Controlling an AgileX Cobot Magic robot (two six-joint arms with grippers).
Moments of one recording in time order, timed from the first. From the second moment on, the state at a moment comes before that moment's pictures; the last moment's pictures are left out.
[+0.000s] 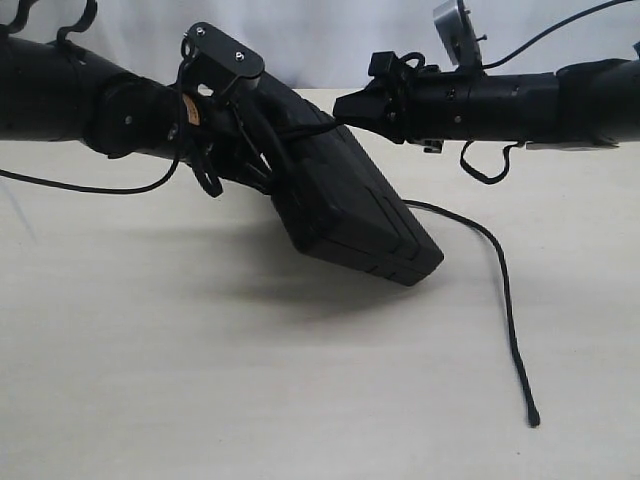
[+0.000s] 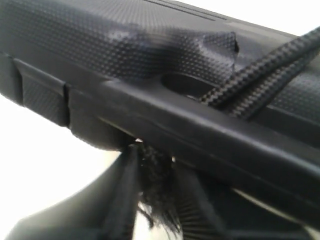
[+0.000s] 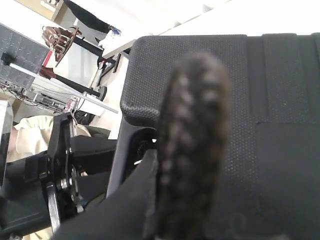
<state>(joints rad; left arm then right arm) -0.36 1.84 -1.12 0.09 0.16 0.14 0.15 1.95 -1.18 1.74 0.86 -1.19</state>
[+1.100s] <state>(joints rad) -0.36 1.84 -1.10 -0.81 0.28 1.31 0.15 1.93 -1.20 1.74 0.92 -1.27</state>
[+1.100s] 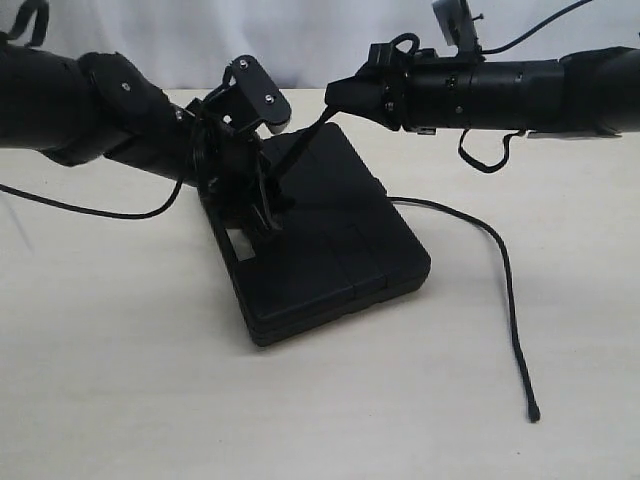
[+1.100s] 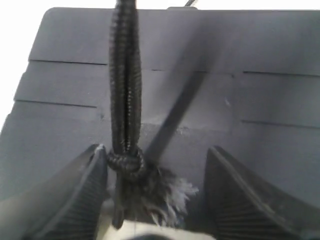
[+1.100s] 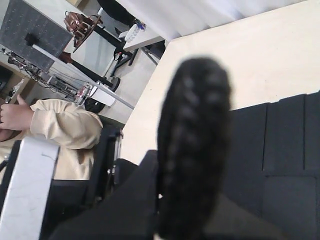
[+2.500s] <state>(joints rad) -0.36 1.94 -1.10 -1.21 0.08 1.60 -0.01 1.69 -1.20 1.26 0.82 -0.93</state>
